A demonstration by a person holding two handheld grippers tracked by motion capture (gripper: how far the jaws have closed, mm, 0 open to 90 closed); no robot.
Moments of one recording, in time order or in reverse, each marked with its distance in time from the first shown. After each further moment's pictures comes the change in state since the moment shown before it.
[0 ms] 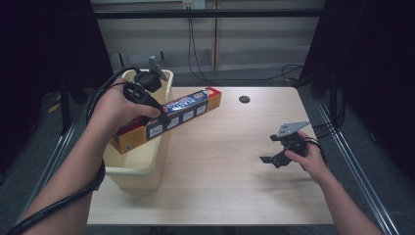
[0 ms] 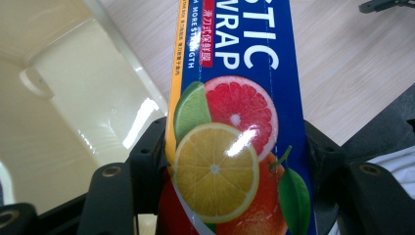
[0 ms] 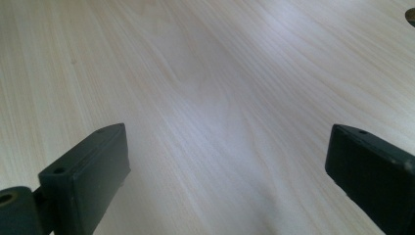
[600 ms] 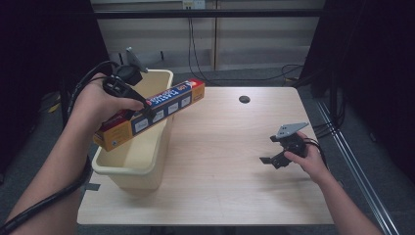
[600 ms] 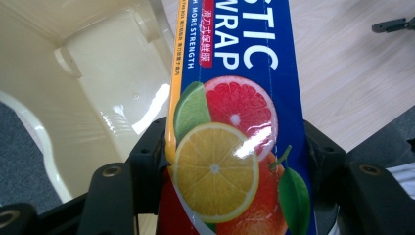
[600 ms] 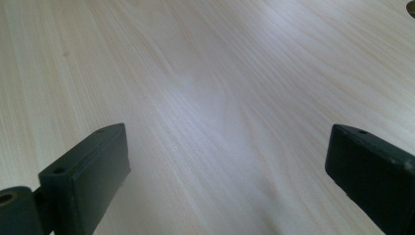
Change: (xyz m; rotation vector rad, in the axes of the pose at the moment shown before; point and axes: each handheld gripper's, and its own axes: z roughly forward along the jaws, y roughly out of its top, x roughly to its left) left arm 0.026 -0.014 -0.025 -0.028 0.021 -0.105; right arm 0.000 -0.003 0.005 0.013 -0.009 -0.007
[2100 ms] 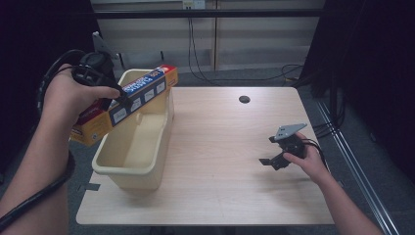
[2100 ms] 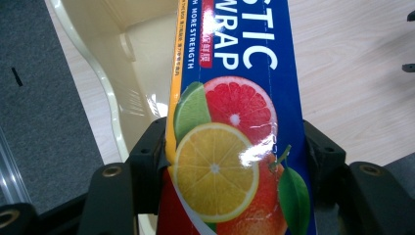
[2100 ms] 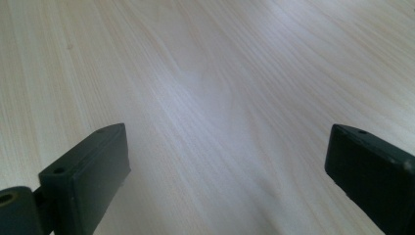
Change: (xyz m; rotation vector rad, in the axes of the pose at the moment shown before) left arm 0.028 -0.017 -0.035 -0.061 0.084 -0.181; right arm 0.004 0.001 0.001 0.013 0.005 -0.024
